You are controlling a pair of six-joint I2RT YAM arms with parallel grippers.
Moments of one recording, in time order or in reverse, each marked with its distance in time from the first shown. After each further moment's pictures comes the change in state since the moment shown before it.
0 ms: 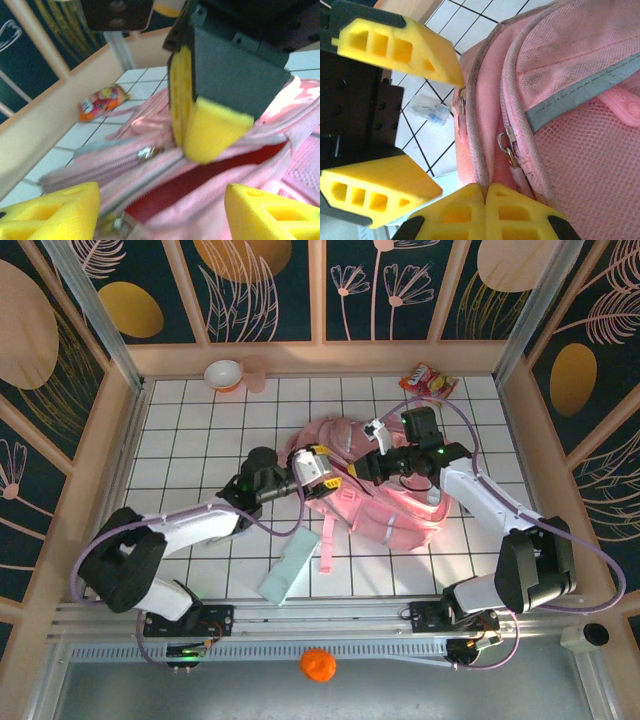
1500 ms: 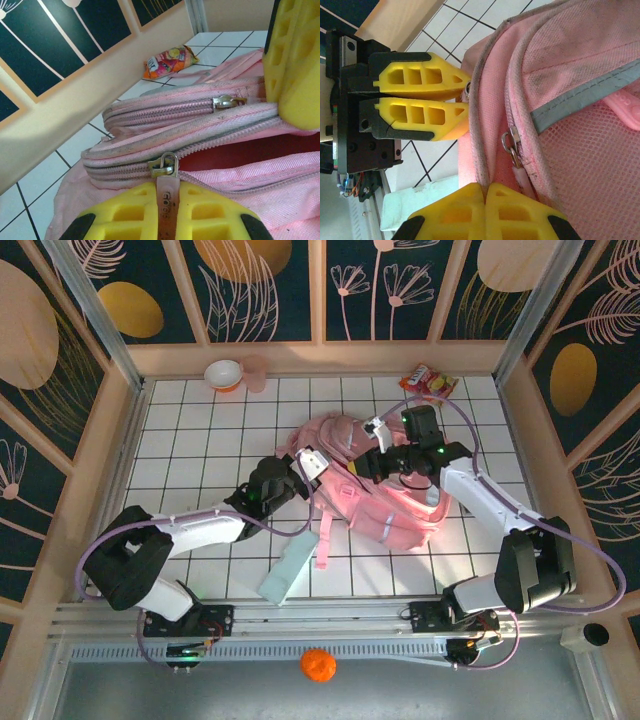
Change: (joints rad) left arm -0.068 0.046 -0.010 0.032 -0.401 -0.063; right arm -0.002 -0.001 0.008 0.012 0.011 -0.009
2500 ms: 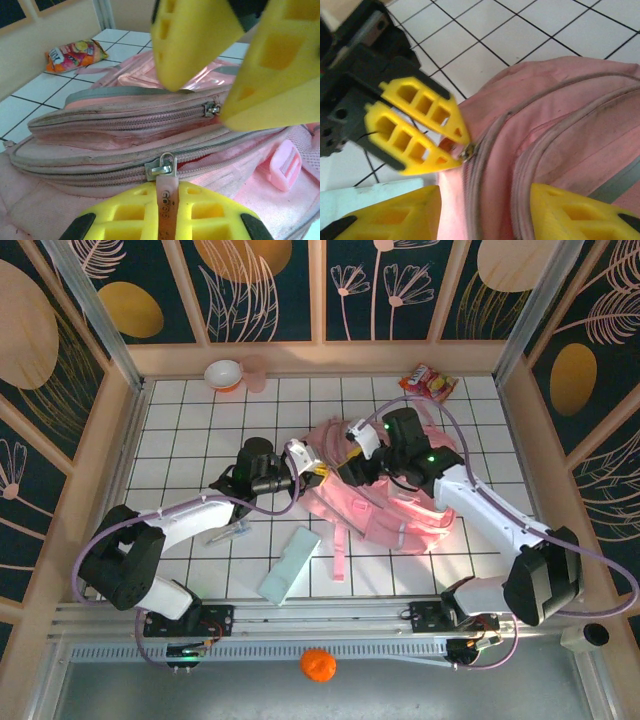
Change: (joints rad) left arm 0.154 -0.015 0.075 -0.237 0.573 -0.071; right arm 0.180 -0.048 0.036 -0.002 0.353 -0.137
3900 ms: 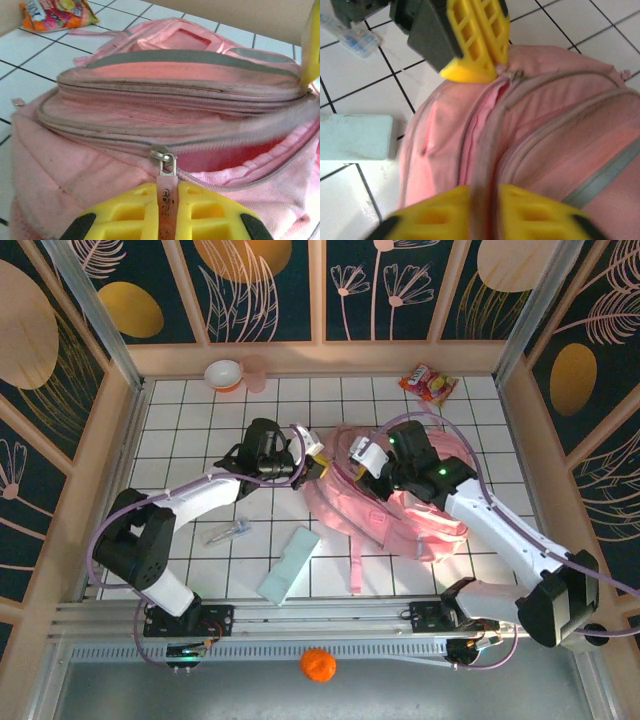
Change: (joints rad) left arm 0.075 0.126 0.201 -0.242 0.082 -0.037; right arm 0.042 -0.149 -0.038 -0.211 0.179 -0.235
